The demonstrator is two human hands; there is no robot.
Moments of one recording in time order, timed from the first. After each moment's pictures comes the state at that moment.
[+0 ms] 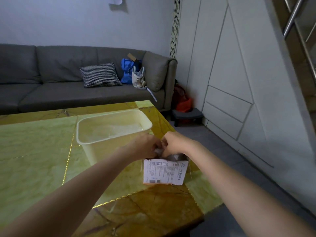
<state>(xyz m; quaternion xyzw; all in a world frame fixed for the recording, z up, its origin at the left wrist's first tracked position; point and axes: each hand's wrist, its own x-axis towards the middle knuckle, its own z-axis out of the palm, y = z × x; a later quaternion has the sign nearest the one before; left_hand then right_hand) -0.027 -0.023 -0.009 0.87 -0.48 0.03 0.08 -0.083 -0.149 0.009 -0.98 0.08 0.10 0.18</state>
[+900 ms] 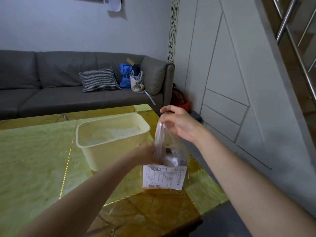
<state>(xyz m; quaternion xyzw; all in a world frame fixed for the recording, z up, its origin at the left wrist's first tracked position) -0.049 -0.025 -0.008 0.88 -0.40 -0.15 0.20 -0.090 -0.159 0.059 -0.68 0.05 -0.05 0.73</state>
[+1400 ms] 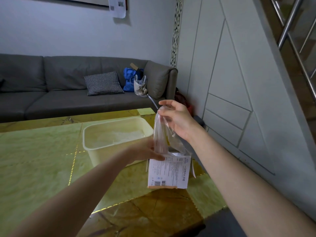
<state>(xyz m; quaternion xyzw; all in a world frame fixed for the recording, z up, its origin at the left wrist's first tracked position) -0.045 -0.008 0.012 0.82 -0.36 -0.26 0.36 -0.079 -0.140 0.074 -0.64 0.02 -0.15 0.75</state>
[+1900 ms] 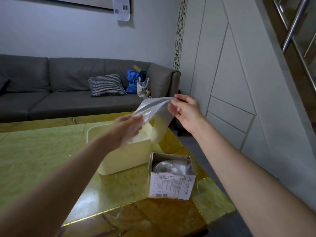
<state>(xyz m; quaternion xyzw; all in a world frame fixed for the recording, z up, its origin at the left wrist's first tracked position) -0.014 0.042 0.052 0.67 -0.22 -0.20 0.68 -0.062 -0.152 0.090 -0.53 0.08 -0.22 0.81</state>
